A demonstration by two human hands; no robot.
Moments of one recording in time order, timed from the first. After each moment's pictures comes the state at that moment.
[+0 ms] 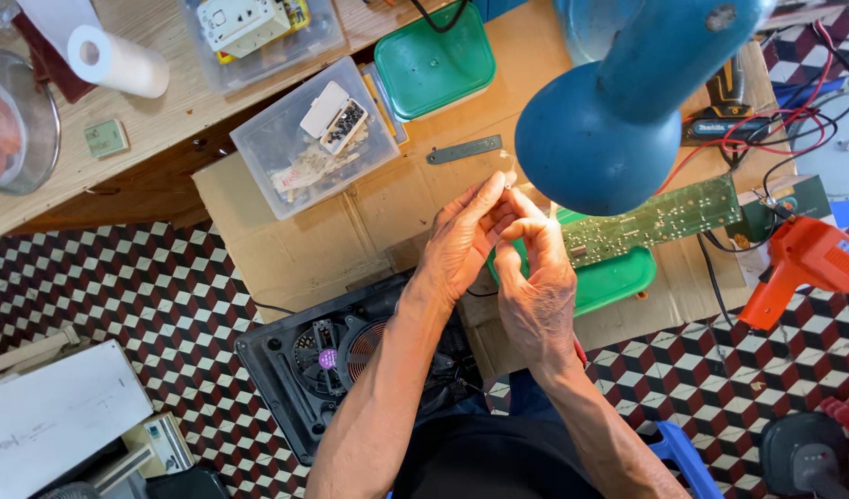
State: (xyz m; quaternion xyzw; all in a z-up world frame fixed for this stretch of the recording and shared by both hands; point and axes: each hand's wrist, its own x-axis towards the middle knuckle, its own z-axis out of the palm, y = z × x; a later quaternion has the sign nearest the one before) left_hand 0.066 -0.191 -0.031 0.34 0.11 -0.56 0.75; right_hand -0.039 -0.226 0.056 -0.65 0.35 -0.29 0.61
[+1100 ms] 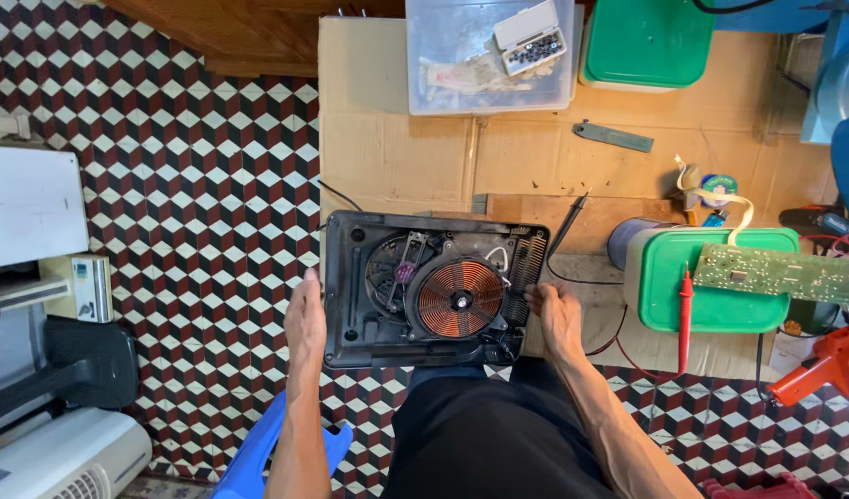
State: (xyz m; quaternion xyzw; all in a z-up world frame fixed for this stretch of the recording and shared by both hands) left_hand 0.051 0.249 -0.059 0.84 0.32 -0.25 0.37; right_hand -0.110 -0.107 -0.153 -0.54 0.51 0.05 0.67
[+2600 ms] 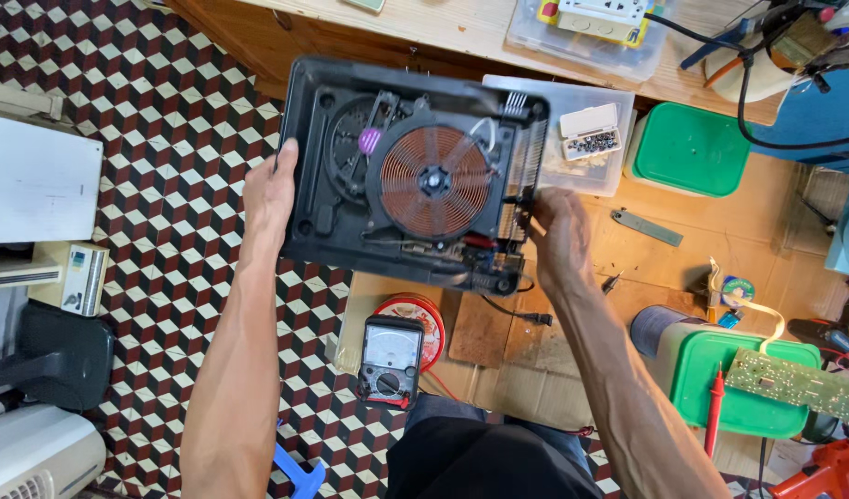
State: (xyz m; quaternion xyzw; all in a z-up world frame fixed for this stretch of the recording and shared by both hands) left_hand 0.300 0.293 -0.052 0.85 0.22 -0.12 0.46; right_hand 0.167 -0.079 -0.045 -0.53 0.36 0.00 0.77
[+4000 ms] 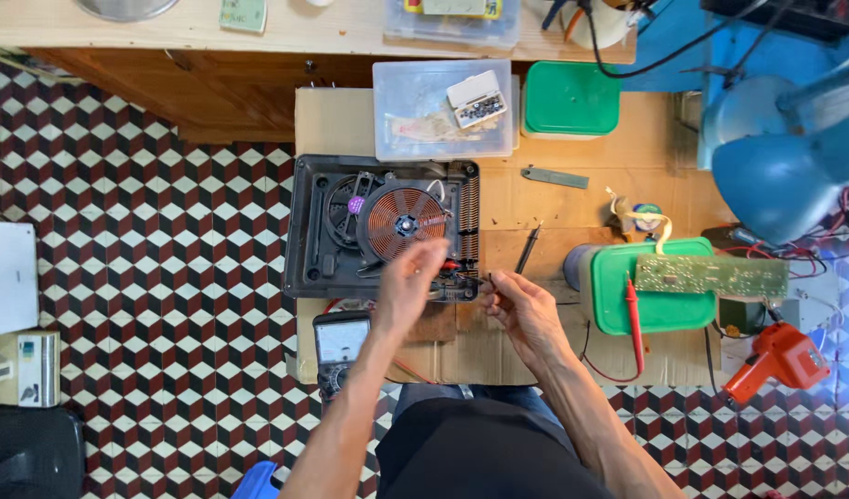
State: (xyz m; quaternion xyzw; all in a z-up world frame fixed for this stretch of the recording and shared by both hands) left_hand 0.083 0.074 -0.038 0.70 -0.02 -0.27 0.66; right_hand -0.026 -0.100 -0.012 -0.38 0.43 0.05 0.82
